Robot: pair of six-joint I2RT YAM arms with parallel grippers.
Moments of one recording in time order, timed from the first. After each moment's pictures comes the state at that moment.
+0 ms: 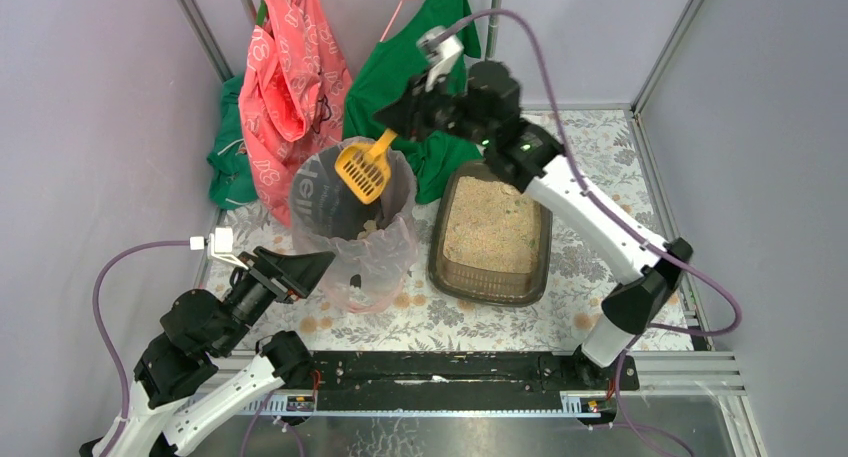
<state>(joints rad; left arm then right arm) -0.85 0.13 0.79 -0.69 -0.31 -0.87 0.82 1.70 1.88 -0.24 -0.27 0.28</state>
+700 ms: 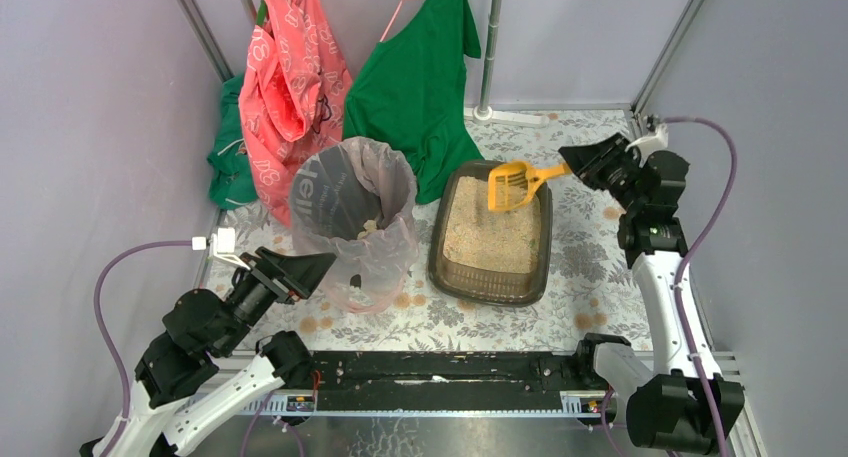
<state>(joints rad) -0.85 0.13 0.79 -0.70 -0.31 -0.87 -0.10 0.99 0.91 0.03 -0.49 0.75</state>
